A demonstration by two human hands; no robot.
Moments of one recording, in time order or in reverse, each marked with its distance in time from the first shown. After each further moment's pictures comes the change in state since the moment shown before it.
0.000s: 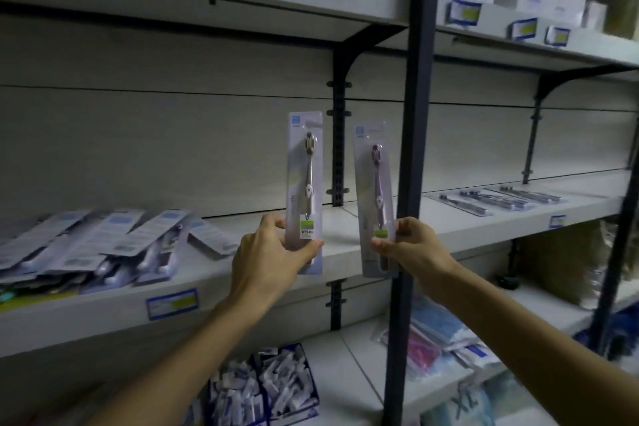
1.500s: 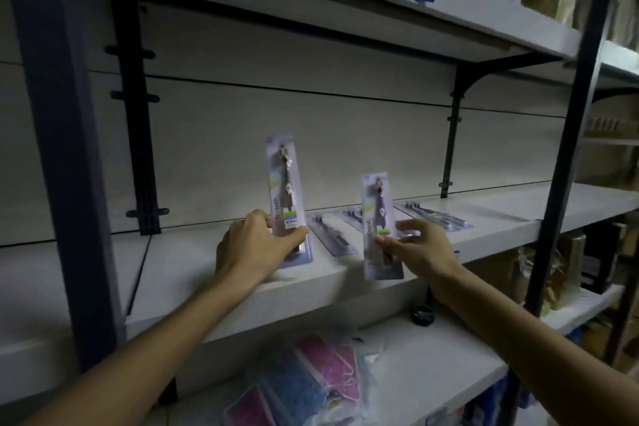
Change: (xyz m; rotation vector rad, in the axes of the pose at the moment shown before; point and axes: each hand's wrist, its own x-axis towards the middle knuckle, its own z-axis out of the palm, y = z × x) left_hand 0.134 0.189 0.376 0.158 -0.079 -0.108; right_hand 0.223 0.117 -0.375 -0.211 0.190 0.004
